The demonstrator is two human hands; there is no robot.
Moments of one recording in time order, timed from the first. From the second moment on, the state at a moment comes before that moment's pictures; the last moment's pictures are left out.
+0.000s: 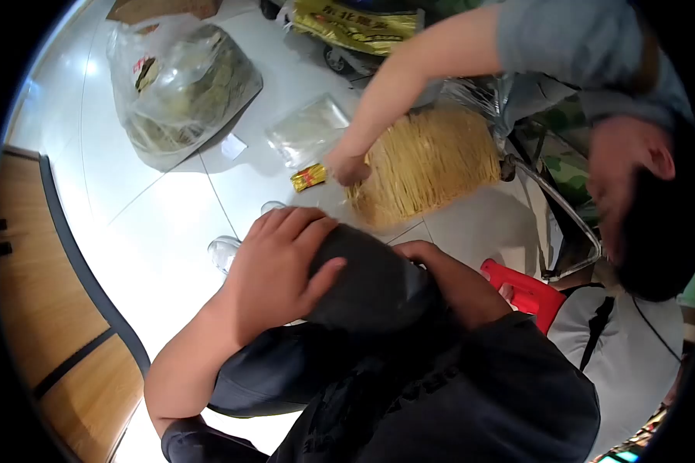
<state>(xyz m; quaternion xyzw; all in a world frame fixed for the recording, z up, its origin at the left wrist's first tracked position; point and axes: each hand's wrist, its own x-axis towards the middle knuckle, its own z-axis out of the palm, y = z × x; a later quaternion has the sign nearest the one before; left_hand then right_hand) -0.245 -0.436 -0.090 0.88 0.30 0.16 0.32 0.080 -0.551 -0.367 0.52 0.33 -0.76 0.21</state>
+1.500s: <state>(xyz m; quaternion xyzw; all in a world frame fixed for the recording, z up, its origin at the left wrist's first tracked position) -0.284 -0.282 -0.251 0.72 0.45 0.13 0.52 0.082 -0.527 -0.394 0.52 0.29 -0.77 0.23</state>
